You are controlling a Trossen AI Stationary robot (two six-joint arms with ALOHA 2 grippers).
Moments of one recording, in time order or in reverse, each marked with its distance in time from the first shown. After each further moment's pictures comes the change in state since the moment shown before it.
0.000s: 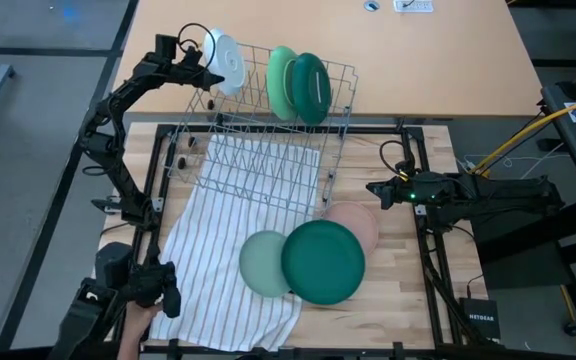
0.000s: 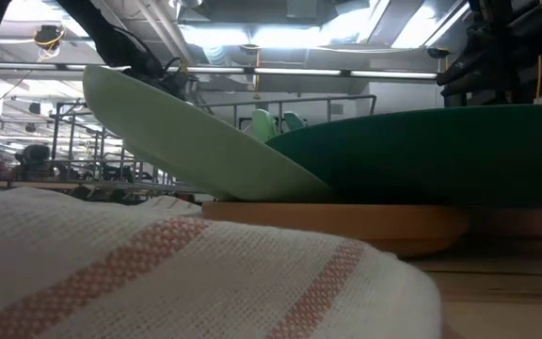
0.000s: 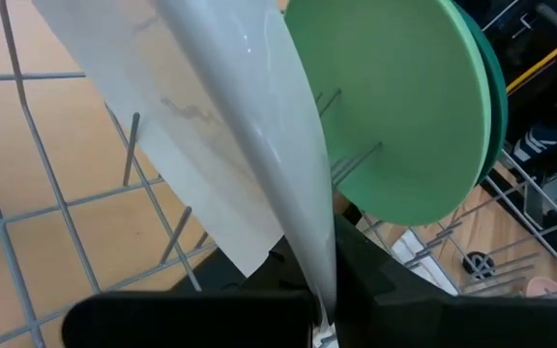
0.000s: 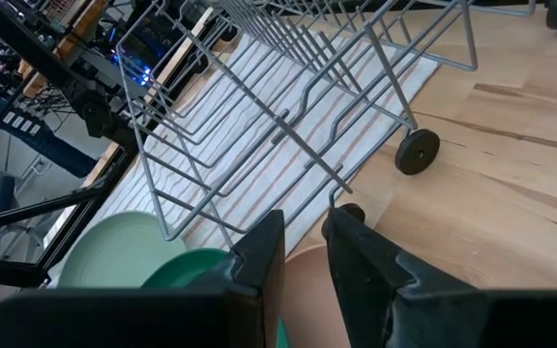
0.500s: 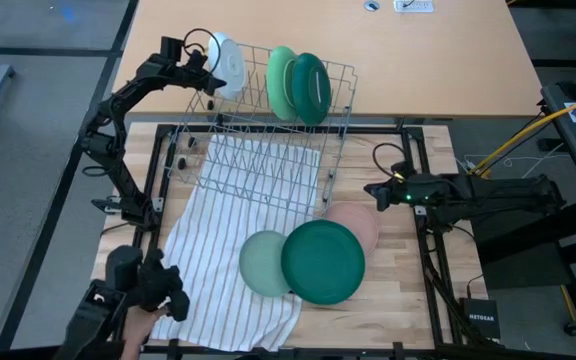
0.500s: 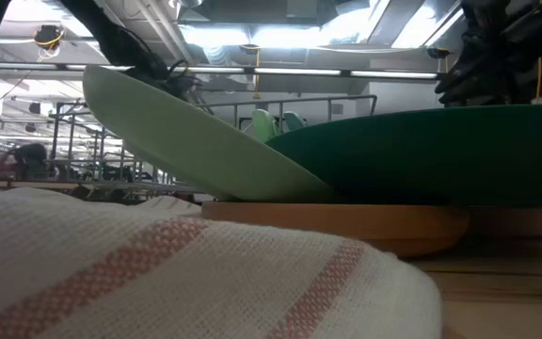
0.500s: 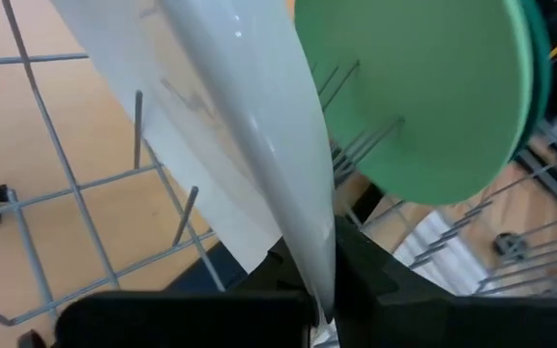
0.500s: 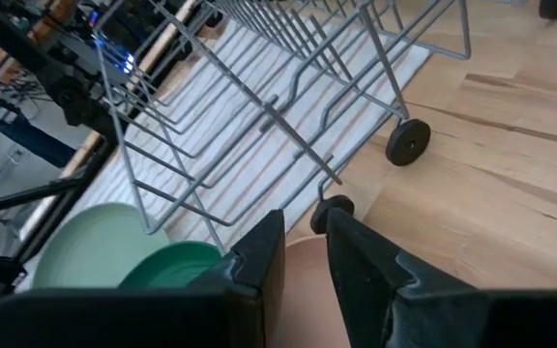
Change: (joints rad) left arm -0.040 -0.001 0.000 -0.064 -0.102 0.064; right arm 0.000 0.057 0.000 0.000 0.000 0.000
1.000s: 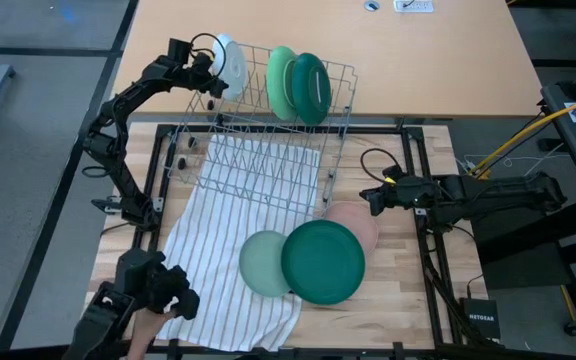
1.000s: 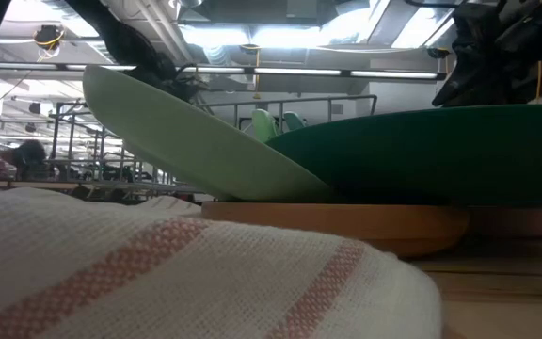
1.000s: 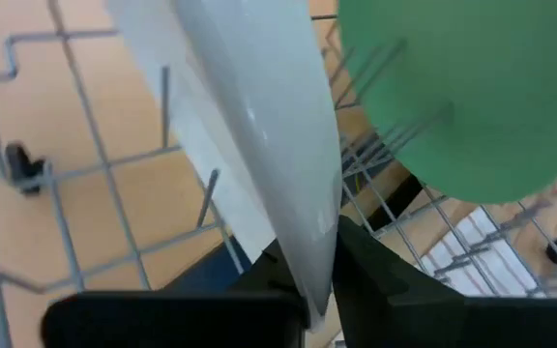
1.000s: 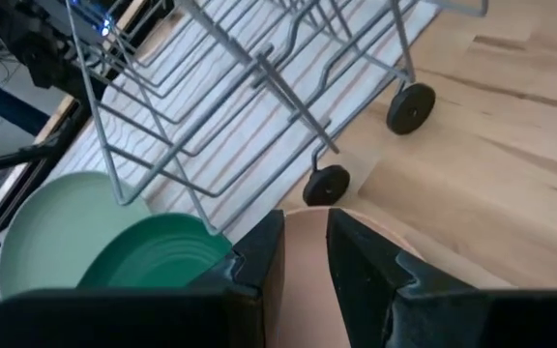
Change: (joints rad) left arm -0.054 -0.002 0.000 -0.015 -0.171 -0.047; right arm 0.000 0.089 0.000 0.010 -0.052 0.003
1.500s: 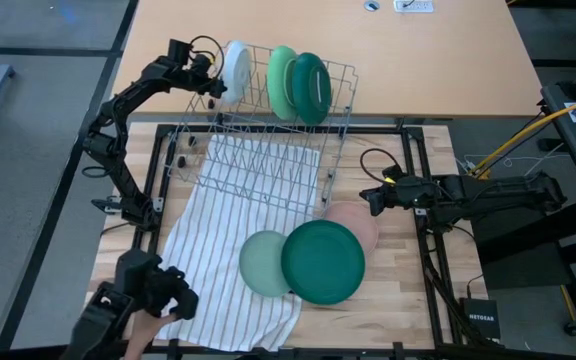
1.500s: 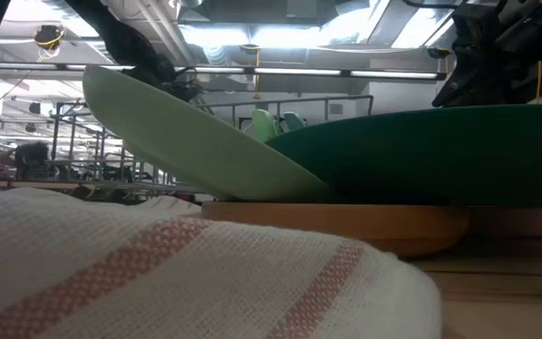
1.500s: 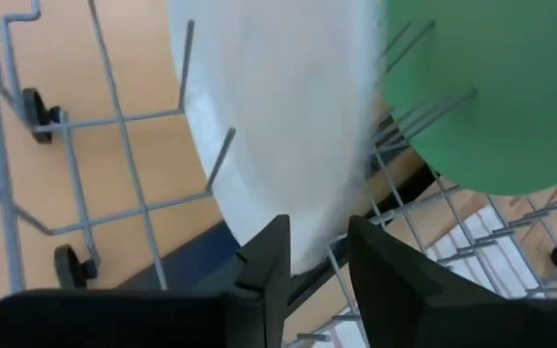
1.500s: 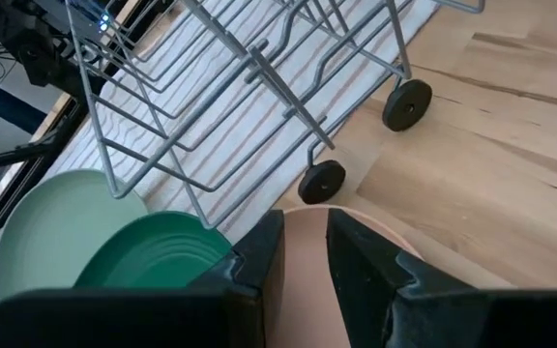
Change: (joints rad) left arm 0.001 0.000 0.000 -0.052 -0.034 -0.045; right arm 0.000 0.005 0.000 -0.001 -0.001 0.000
